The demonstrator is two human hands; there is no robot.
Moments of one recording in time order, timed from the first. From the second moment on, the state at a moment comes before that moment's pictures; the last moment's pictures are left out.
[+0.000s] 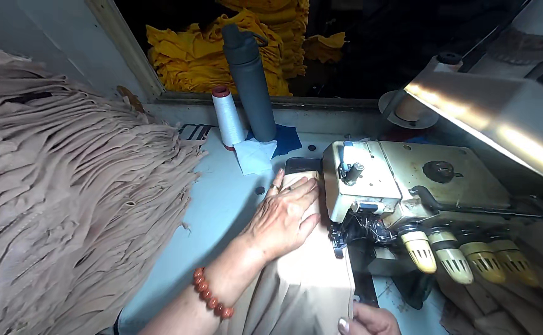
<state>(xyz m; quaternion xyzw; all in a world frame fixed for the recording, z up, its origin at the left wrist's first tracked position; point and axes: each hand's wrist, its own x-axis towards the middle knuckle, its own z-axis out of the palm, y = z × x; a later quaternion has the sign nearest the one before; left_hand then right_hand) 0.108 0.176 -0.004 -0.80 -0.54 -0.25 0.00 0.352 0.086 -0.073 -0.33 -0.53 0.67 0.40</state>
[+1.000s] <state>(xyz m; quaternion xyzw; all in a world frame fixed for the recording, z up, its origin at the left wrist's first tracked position) 0.169 -0.057 -0.109 -0.73 -0.59 -0.25 -0.25 0.355 -0.008 -0.126 -0.41 -0.56 0.70 0.18</state>
